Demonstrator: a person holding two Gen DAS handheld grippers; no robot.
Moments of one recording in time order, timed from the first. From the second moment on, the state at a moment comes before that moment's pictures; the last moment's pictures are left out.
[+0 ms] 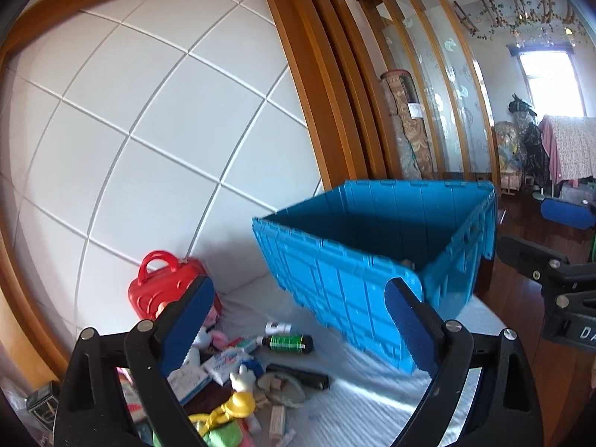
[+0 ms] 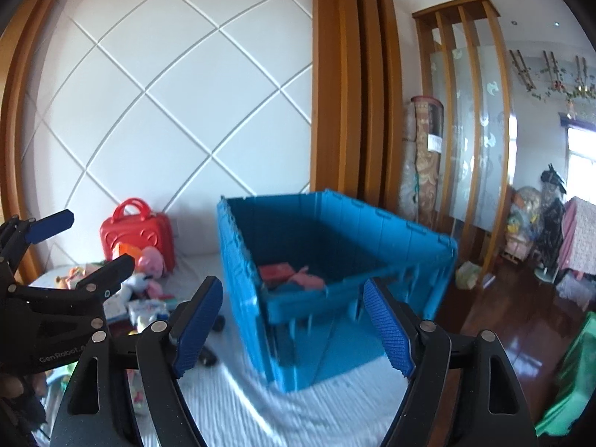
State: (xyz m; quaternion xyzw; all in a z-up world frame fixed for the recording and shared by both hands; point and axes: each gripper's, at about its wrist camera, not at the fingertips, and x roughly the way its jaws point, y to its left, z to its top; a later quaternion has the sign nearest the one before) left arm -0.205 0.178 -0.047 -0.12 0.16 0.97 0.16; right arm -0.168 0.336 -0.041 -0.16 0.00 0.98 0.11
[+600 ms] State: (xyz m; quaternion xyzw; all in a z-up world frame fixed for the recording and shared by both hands) left arm -0.113 0.201 -0.085 -0.16 0.14 0.97 0.07; right arm -0.096 0.369 -0.075 -0.20 -0.01 0.98 0.06
